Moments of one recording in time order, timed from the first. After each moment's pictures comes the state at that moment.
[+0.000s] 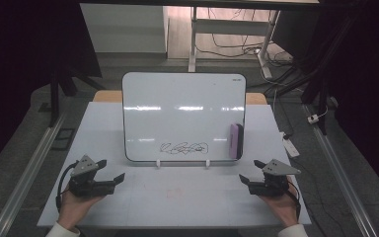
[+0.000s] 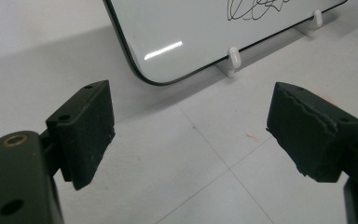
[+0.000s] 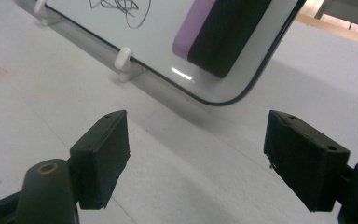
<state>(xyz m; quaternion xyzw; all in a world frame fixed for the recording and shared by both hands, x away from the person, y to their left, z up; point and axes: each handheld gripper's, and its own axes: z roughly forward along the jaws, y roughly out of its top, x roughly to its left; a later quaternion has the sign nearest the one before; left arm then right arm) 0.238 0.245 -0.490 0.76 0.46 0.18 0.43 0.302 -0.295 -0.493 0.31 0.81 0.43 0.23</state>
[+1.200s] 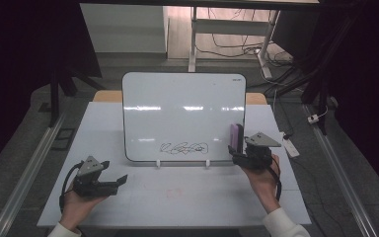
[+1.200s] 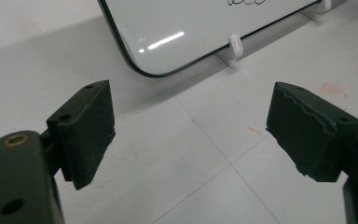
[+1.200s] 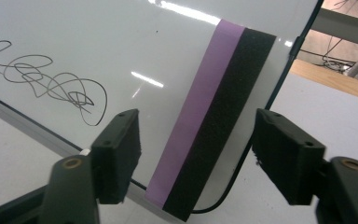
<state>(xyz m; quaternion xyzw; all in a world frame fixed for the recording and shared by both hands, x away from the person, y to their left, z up) 0.241 0.238 -0.495 0.77 0.45 0.18 0.40 0.345 -0.231 -0.445 0.39 0.77 0.40 0.30</state>
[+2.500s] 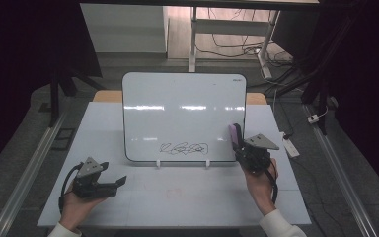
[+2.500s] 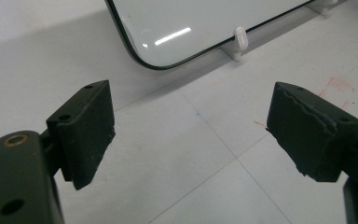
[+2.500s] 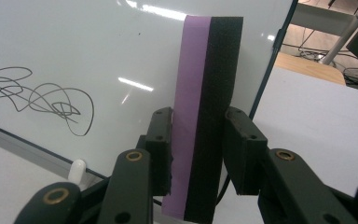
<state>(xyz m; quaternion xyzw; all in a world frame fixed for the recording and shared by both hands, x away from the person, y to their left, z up) 0.240 0.240 -0.499 0.77 0.46 0.18 0.40 0.339 -0.226 -0.447 0.43 0.75 0.39 0.32</state>
